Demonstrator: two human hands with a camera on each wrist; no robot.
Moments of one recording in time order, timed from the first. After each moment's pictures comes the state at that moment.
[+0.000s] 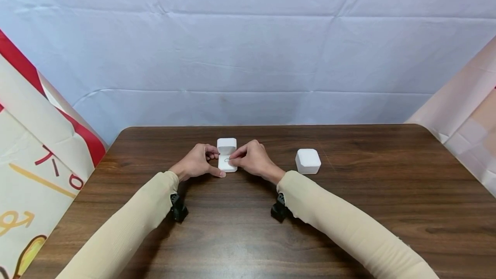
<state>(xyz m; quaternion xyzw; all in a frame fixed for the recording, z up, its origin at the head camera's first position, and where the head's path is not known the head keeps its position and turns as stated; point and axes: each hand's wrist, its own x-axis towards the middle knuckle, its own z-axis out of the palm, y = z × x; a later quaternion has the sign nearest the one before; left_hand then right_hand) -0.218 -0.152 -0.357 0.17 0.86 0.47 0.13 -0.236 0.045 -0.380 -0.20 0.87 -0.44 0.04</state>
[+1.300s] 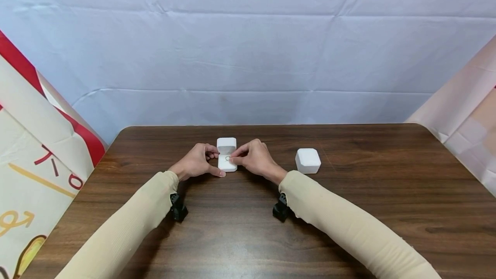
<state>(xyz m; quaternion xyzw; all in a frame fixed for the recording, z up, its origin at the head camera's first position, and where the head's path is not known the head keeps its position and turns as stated) -0.240 -0.161 -0.389 0.16 0.86 0.46 0.12 -0.235 0.048 -0.377 -0.19 0.88 -0.44 0.03</state>
